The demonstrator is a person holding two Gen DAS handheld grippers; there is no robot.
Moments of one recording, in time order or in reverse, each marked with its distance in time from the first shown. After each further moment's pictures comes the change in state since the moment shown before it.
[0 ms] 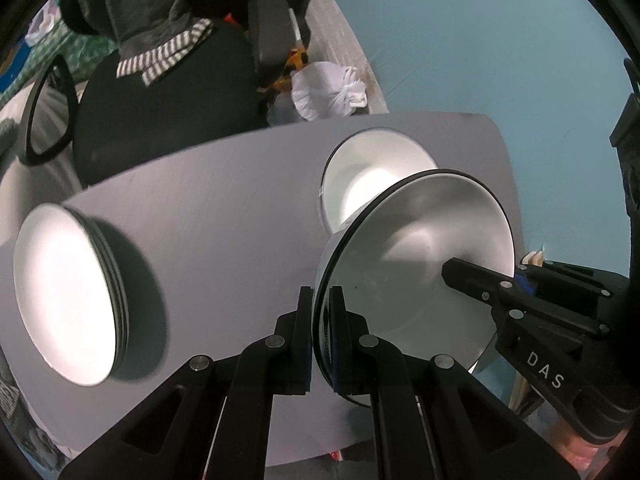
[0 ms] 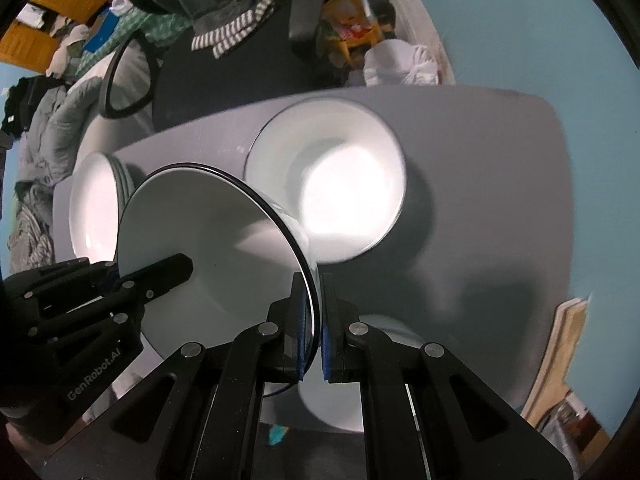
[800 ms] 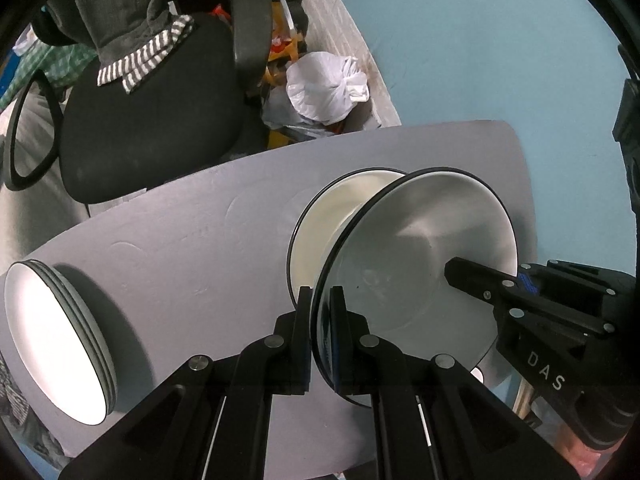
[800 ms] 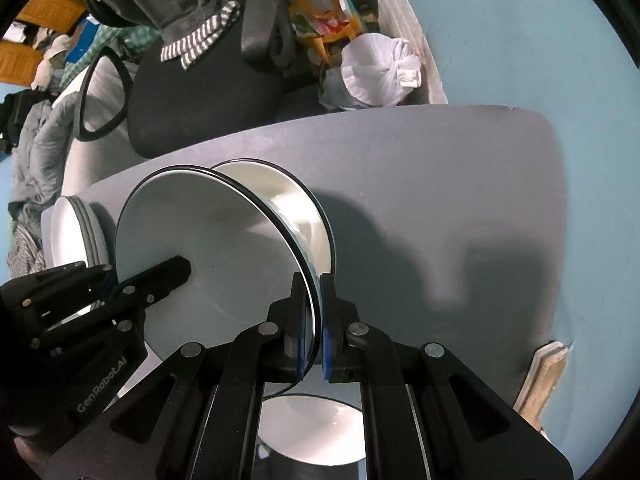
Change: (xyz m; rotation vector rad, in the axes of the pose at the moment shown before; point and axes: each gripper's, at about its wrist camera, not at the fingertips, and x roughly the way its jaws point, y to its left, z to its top) left arm 0.042 -0.021 0.041 0.007 0.069 0.033; right arm 0.020 -0.042 0.045 0.040 0.067 0.008
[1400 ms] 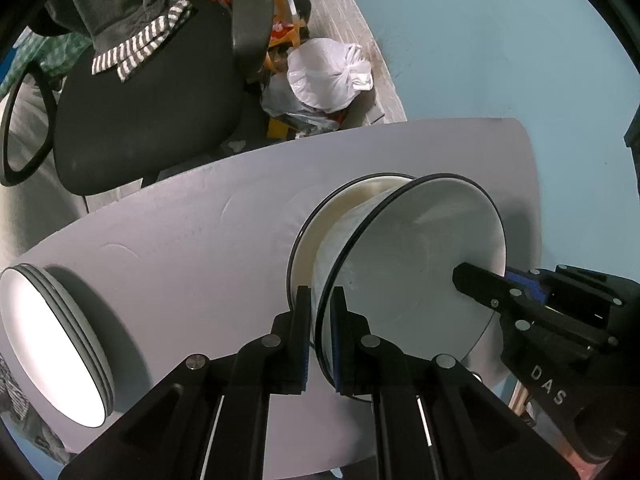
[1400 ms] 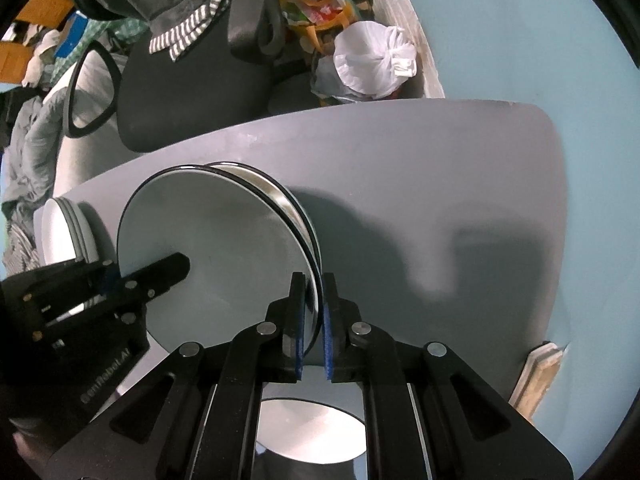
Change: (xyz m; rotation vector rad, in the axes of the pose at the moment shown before) left arm 0.011 0.001 0.014 -0.009 0.057 -0.001; right arm 0.005 0.000 0.009 -0.002 0.053 -0.032
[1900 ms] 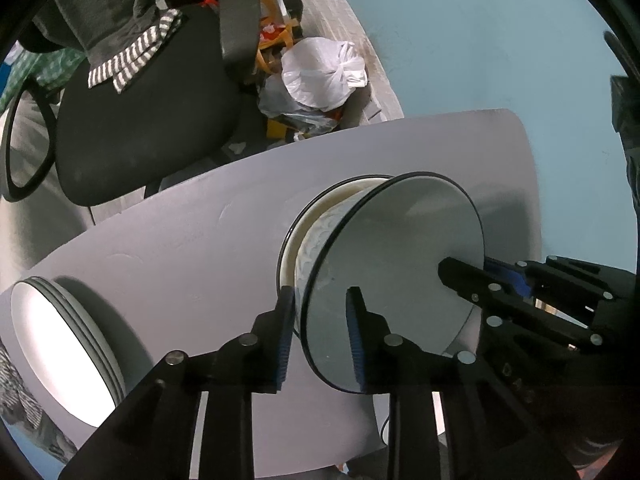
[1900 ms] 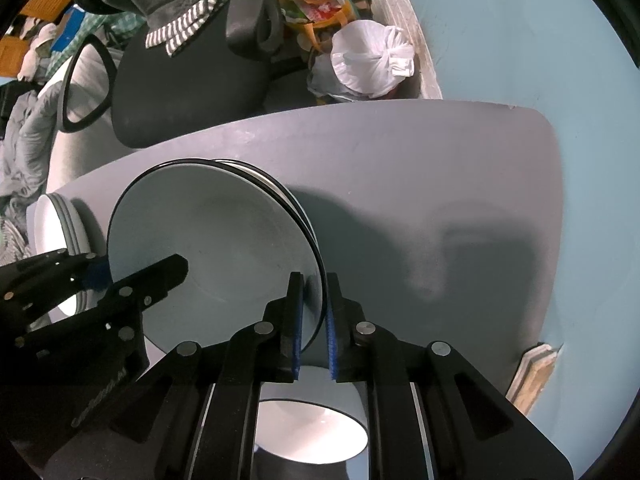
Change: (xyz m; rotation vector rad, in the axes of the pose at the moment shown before) left arm -0.006 -0.008 0.002 0.049 0.015 0.027; right arm 0.002 0.004 0.000 -0.004 0.003 -0.027
